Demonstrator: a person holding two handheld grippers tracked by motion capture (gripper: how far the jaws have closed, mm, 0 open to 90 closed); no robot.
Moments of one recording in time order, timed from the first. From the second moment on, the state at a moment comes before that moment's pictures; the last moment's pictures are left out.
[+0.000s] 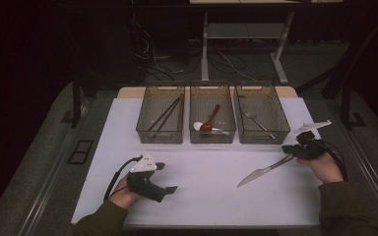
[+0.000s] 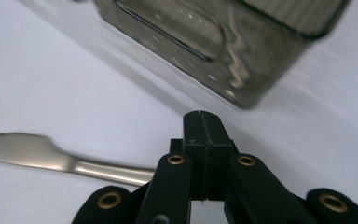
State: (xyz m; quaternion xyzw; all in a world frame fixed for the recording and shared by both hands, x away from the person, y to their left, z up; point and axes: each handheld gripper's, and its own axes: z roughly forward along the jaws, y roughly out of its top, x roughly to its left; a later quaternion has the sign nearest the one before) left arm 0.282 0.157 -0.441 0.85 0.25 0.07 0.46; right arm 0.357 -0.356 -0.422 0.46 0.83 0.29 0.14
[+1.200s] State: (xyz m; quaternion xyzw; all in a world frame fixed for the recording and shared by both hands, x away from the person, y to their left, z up) left arm 0.281 0.156 -0.441 0.85 0.25 0.07 0.46; right arm 0.343 -0.366 -0.434 0.46 0.85 0.23 0.11
